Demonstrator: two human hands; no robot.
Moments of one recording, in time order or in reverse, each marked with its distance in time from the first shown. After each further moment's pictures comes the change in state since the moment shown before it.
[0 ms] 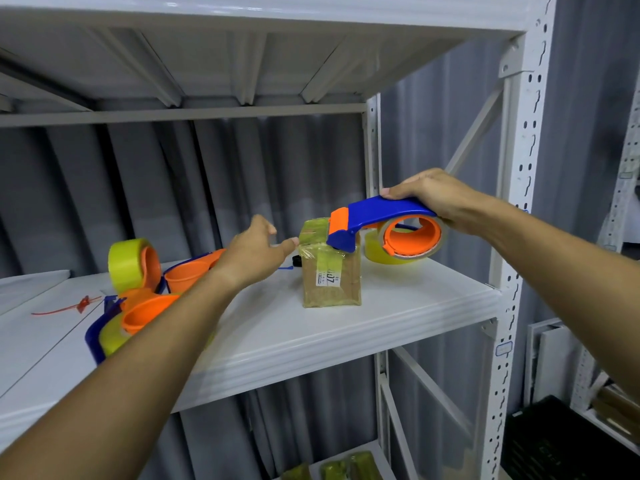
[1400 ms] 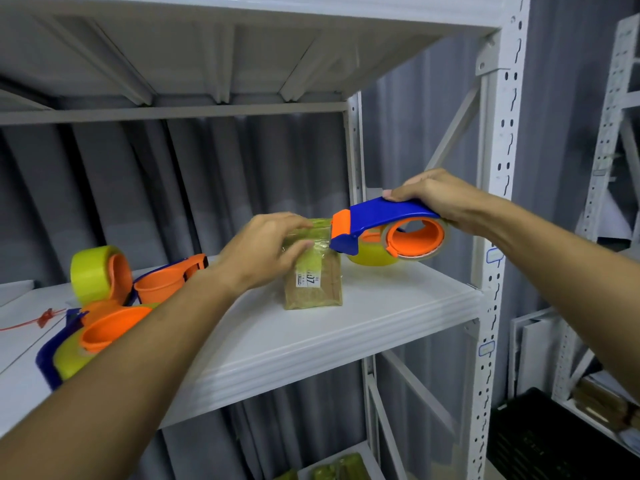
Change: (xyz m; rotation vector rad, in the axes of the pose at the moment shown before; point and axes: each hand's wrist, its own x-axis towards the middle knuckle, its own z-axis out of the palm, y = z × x) left_hand 0.014 0.028 0.019 0.176 0.067 0.770; right_hand -0.017 0.009 -0.026 0.042 0.002 0.006
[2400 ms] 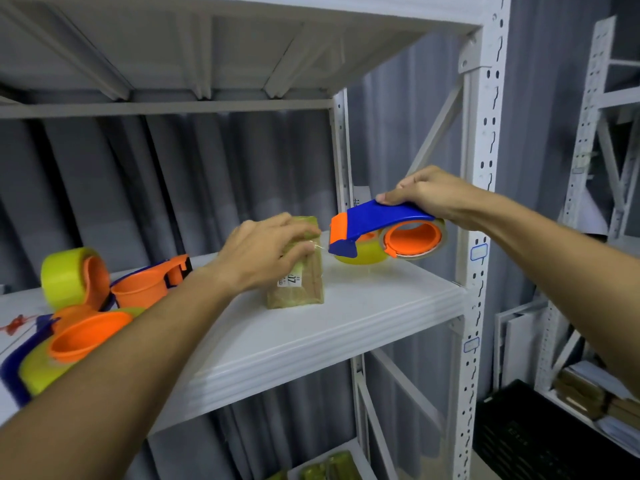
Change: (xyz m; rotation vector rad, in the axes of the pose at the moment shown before) left_hand 0.010 0.013 0.016 0.174 -0.128 -0.051; right_hand -0.003 0.008 -0.014 -0.128 -0.004 -0.006
